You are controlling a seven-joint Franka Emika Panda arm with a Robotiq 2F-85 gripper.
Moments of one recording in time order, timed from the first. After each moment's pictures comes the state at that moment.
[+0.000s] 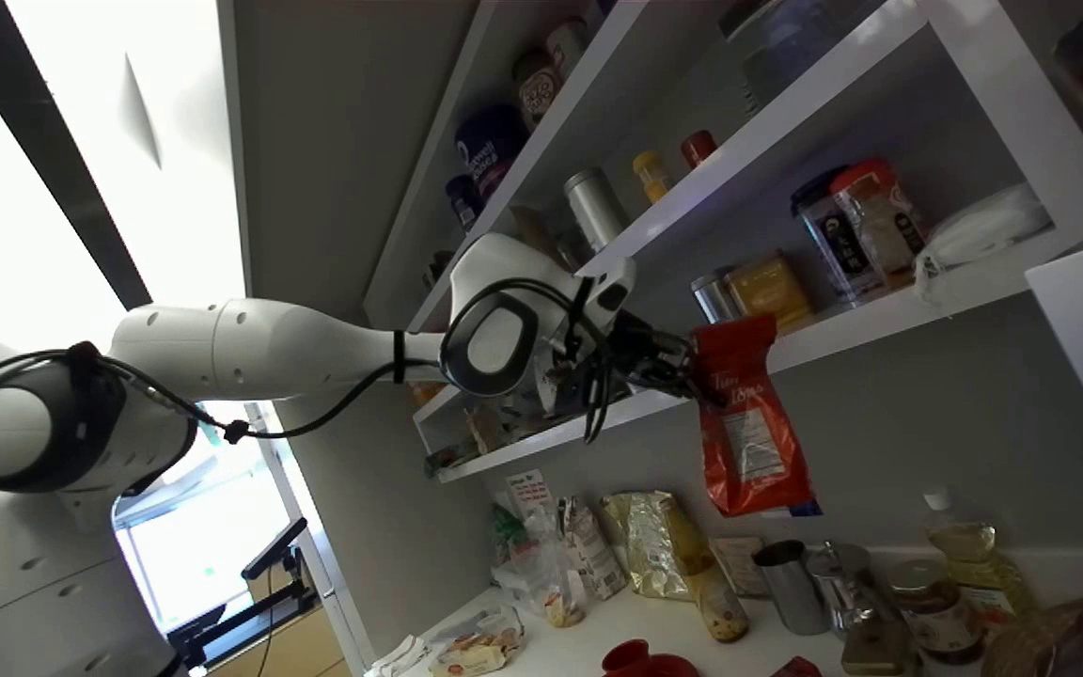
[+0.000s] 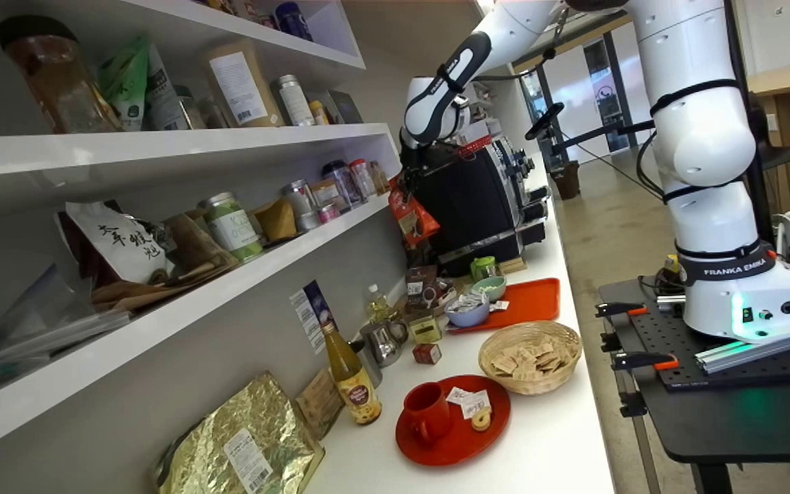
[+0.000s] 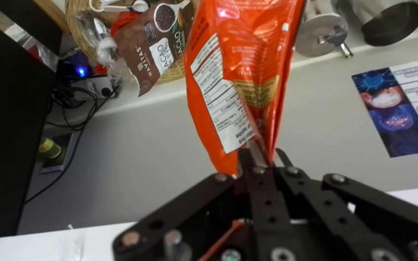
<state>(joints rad) -0.16 -0.03 -0.25 -2.03 0.07 2.64 -0.11</state>
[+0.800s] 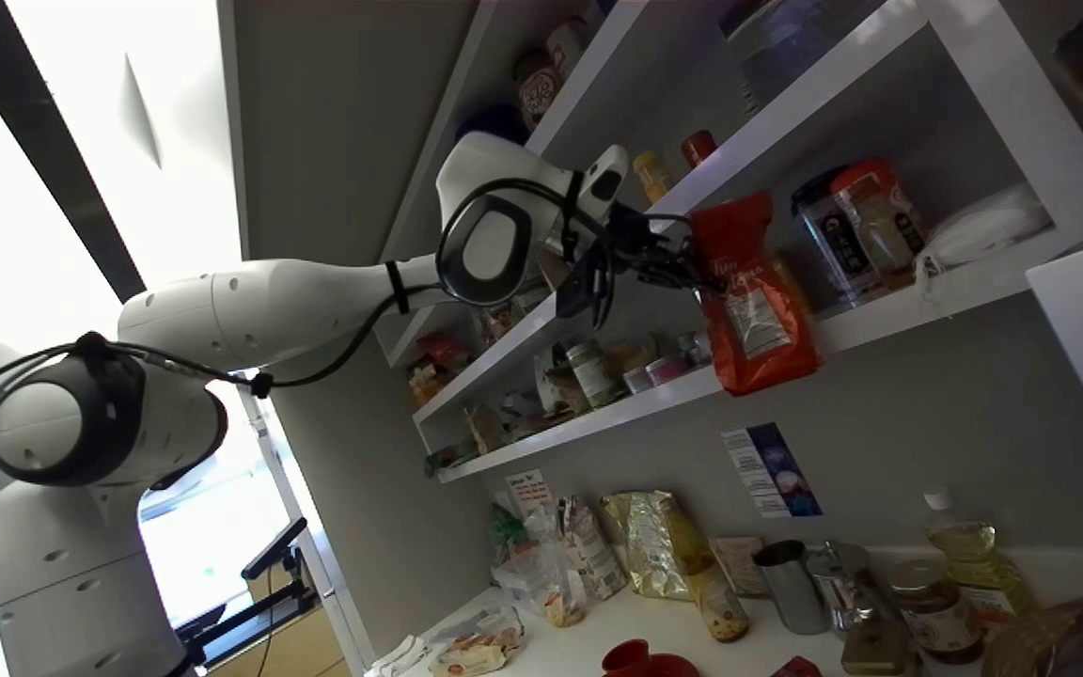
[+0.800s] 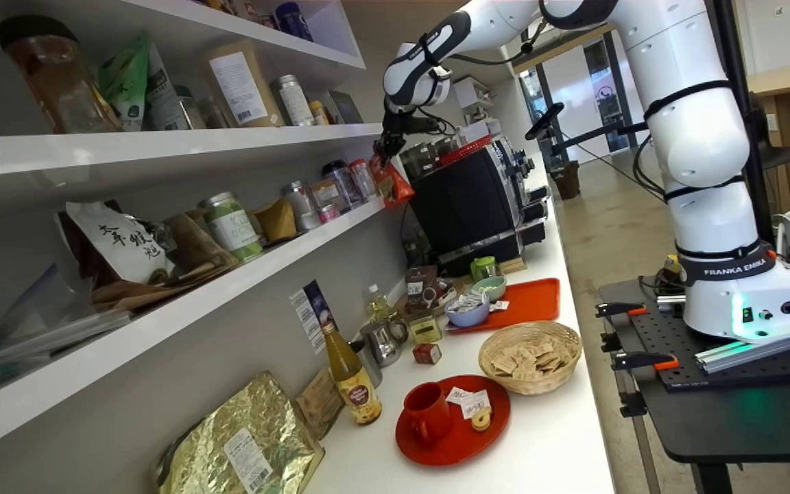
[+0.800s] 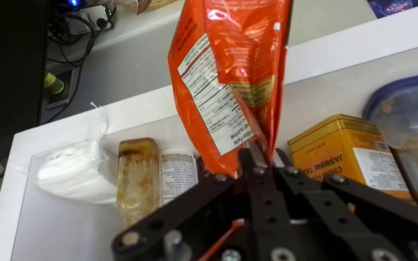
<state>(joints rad) -0.22 0.06 -0.24 -1.68 0.23 2.49 -0.18</state>
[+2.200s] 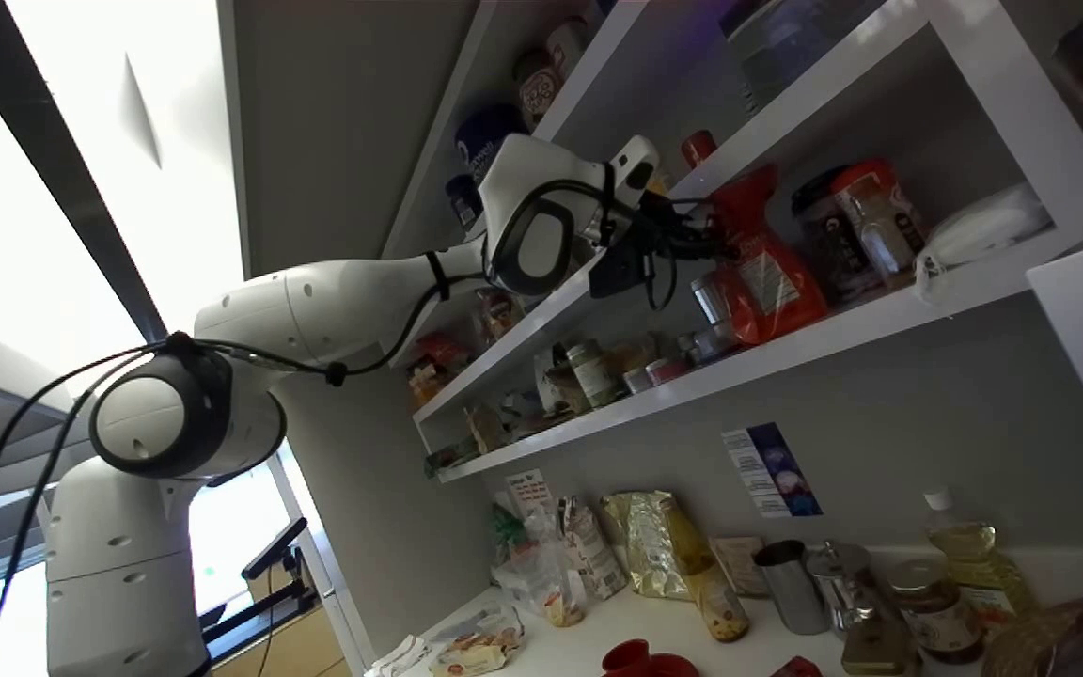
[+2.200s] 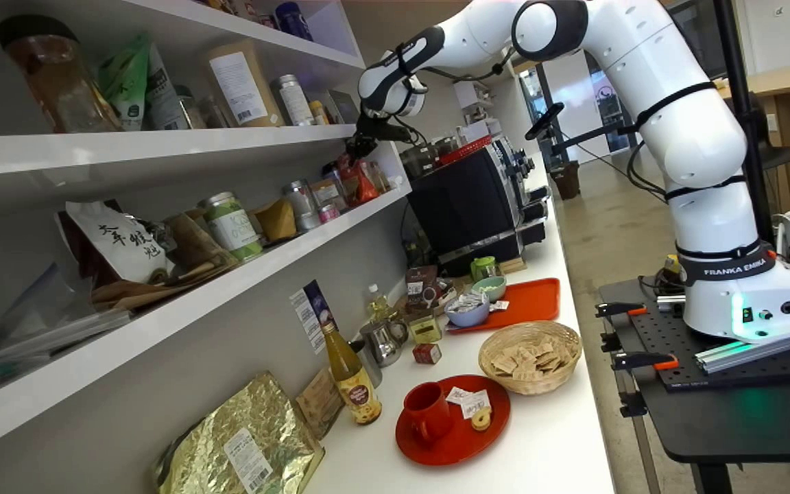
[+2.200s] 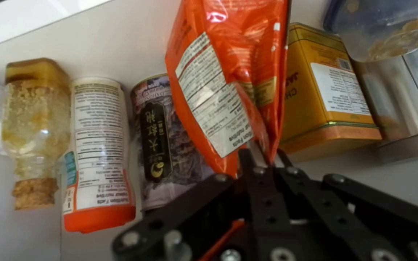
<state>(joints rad) -0.26 0.26 -0.15 -1.42 0.39 2.56 -0.25</state>
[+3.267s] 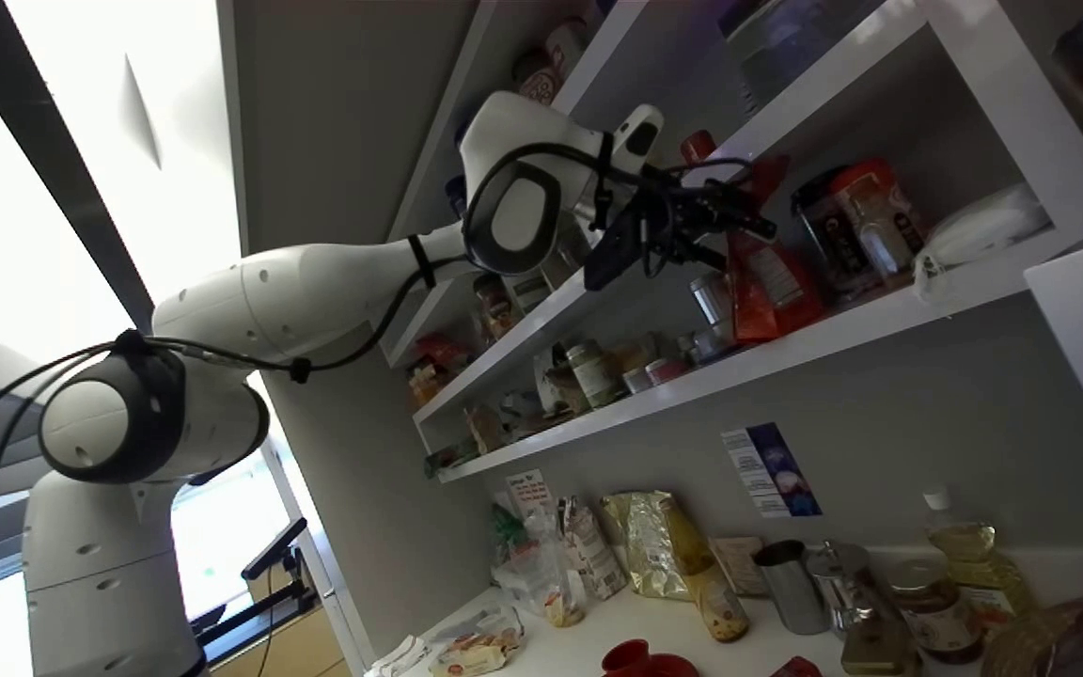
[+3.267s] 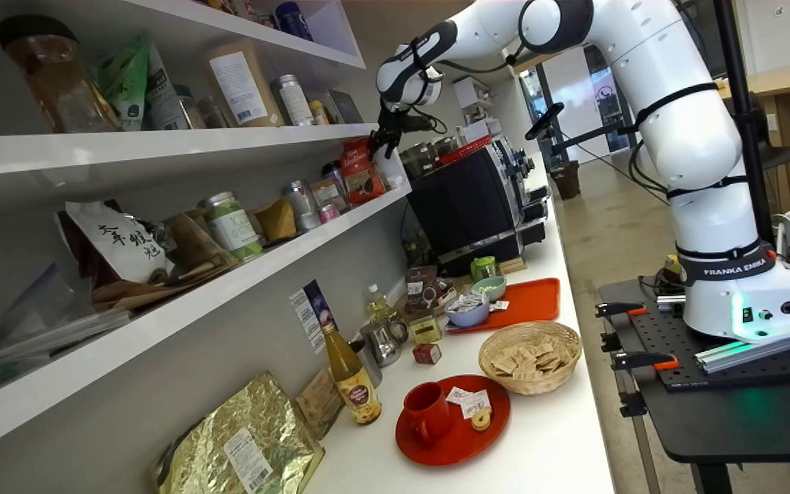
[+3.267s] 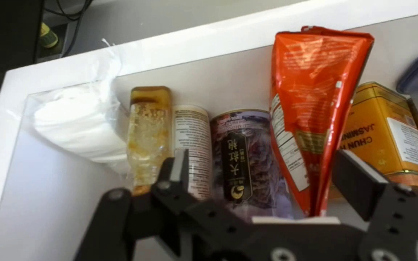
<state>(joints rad) -0.36 0.20 -0.16 -1.47 0.32 2.43 -0.38</state>
